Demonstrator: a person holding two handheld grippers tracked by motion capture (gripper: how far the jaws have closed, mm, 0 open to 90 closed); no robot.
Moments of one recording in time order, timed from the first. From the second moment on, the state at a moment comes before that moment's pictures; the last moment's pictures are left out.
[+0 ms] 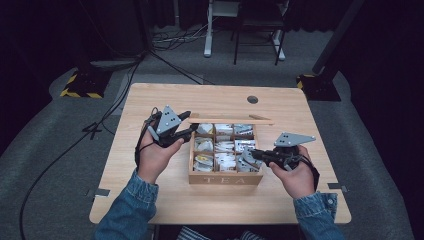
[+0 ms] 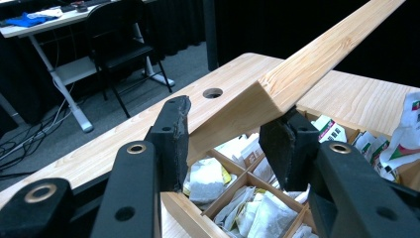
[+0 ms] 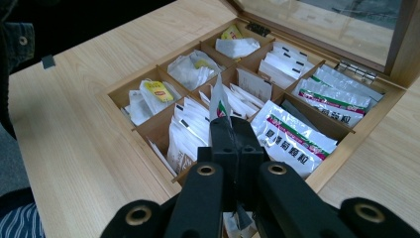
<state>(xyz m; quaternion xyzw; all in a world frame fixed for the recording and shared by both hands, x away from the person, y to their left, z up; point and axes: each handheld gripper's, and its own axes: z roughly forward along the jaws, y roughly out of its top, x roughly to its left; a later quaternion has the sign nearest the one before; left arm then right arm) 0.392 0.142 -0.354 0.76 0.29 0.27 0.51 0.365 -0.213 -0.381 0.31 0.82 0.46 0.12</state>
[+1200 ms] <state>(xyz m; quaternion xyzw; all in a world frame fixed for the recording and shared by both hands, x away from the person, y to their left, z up) 0.393 0.142 -0.355 0.76 0.28 0.28 0.51 0.386 -0.289 -0.362 0.39 0.77 0.46 0.20</state>
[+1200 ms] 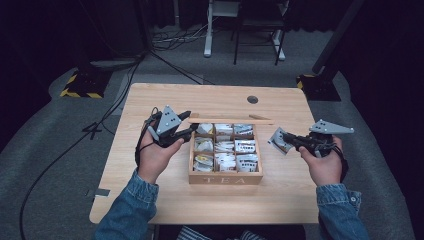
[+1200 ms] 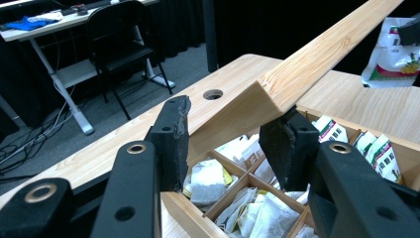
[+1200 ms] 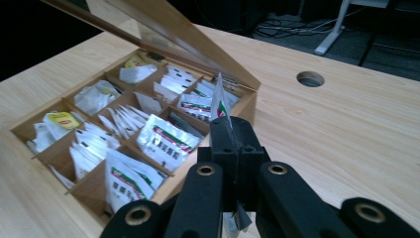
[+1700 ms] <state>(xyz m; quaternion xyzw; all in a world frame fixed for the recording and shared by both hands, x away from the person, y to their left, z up) 0.393 0.142 -0.355 0.76 0.28 0.28 0.51 0.413 -0.311 -0.385 0.42 0.78 0.42 0.21</state>
